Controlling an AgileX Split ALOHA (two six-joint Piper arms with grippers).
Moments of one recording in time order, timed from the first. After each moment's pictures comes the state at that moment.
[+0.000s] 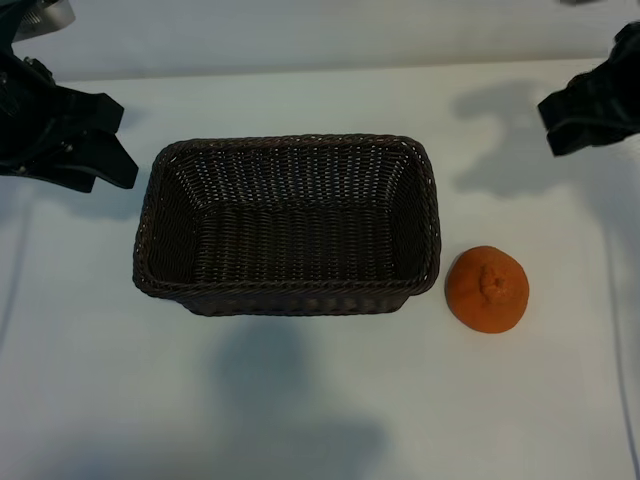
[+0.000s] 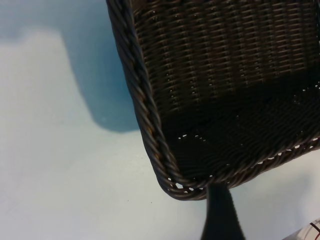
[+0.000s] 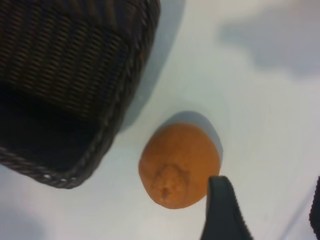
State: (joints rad) left arm -0.05 1.55 -1.30 -0.41 1.18 0.22; right arm 0.06 1.51 -1.28 0.23 1.03 -0.19
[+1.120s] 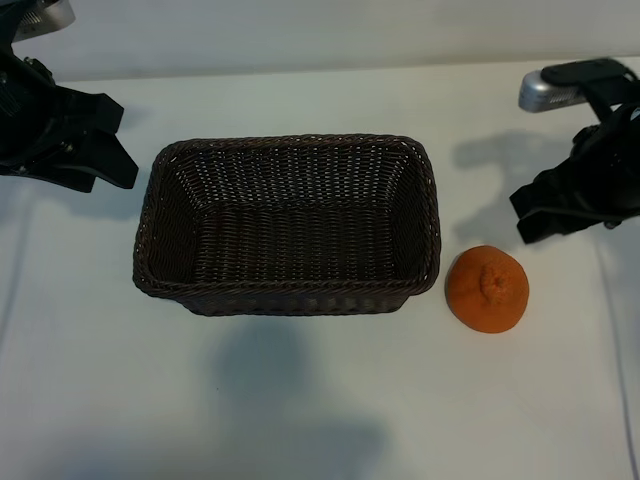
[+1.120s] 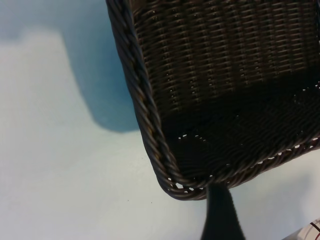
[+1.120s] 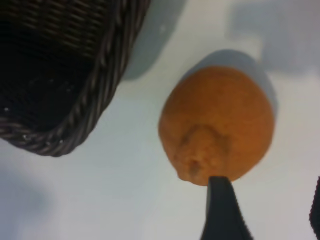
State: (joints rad) left arm -0.05 1.55 -1.30 -0.41 1.18 0.22; right arm 0.06 1.58 -1.03 0.37 0.90 -0.32
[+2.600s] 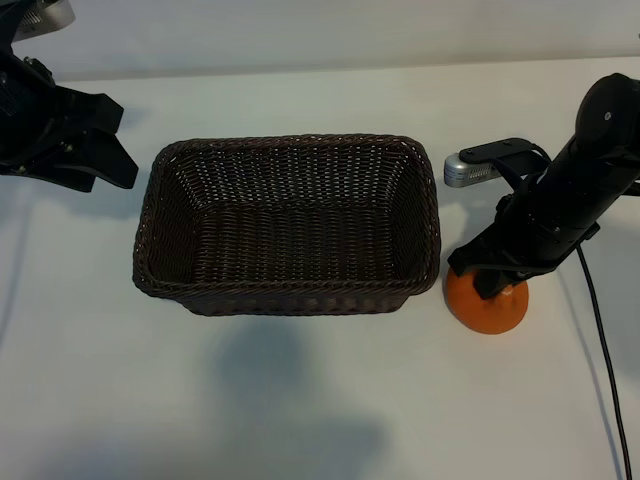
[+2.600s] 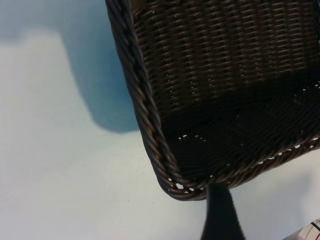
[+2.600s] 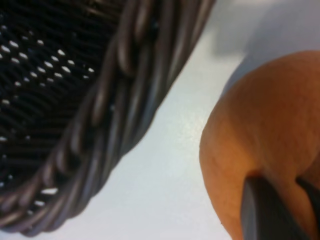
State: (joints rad) left arm -0.05 1.55 -1.30 -0.41 1.17 0.23; right arm 0.18 1.82 -1.02 0.42 0.80 -0.37
